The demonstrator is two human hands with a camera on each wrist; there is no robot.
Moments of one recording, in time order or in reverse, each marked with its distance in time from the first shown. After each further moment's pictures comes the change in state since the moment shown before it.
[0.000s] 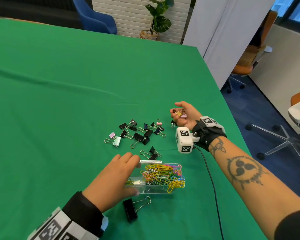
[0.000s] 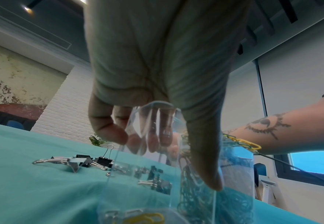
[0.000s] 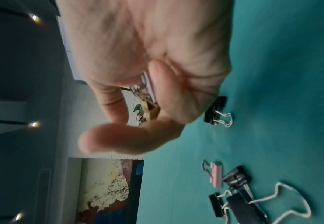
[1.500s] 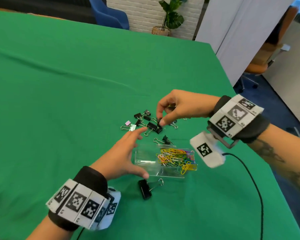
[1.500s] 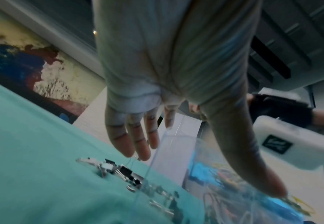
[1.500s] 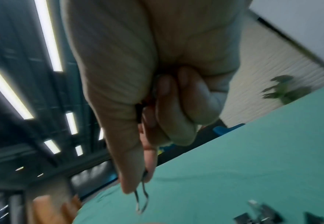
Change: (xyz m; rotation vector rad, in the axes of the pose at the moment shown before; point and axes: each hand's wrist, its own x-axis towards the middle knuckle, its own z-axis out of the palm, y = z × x) left_hand -0.019 -0.018 -0.014 -0.441 0.056 -0.081; right_hand -0.114 -0.004 0.136 -1.556 -0.307 -0.396
